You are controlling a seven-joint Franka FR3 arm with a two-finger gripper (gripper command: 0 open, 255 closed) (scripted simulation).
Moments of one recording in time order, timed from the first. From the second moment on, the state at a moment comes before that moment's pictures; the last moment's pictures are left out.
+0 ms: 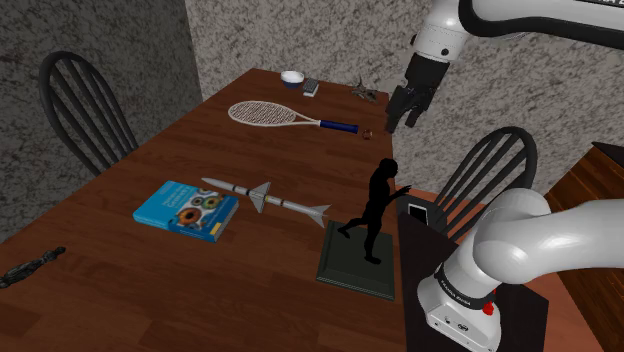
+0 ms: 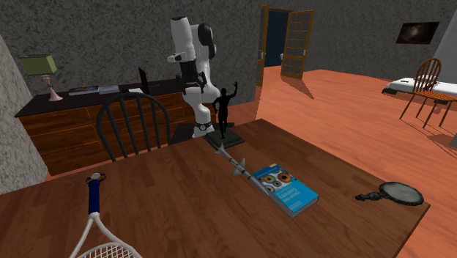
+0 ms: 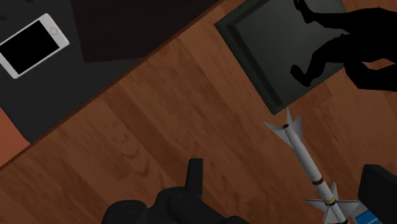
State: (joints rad) arm -0.02 -0.83 -0.06 -2.39 0.07 1.60 0.06
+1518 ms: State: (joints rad) arm -0.01 -0.25 0.34 -2.35 0.03 2.22 0.55
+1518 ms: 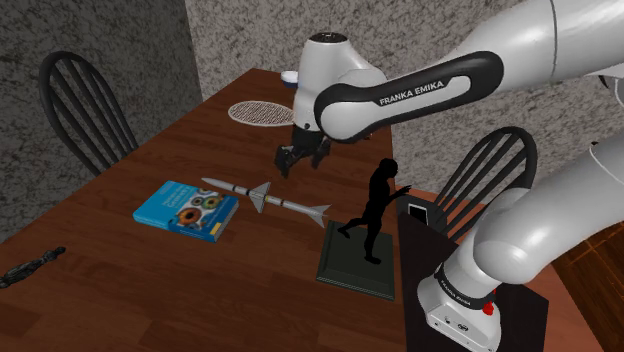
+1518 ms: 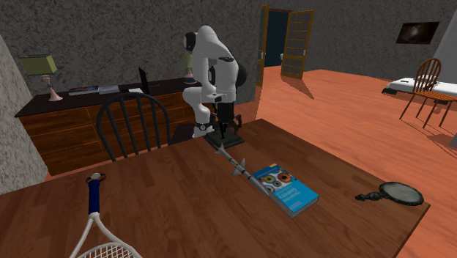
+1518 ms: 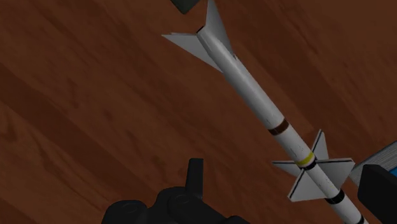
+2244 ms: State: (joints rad) arm 0.01 0.17 0.41 -2.10 -0.30 2.34 0.92
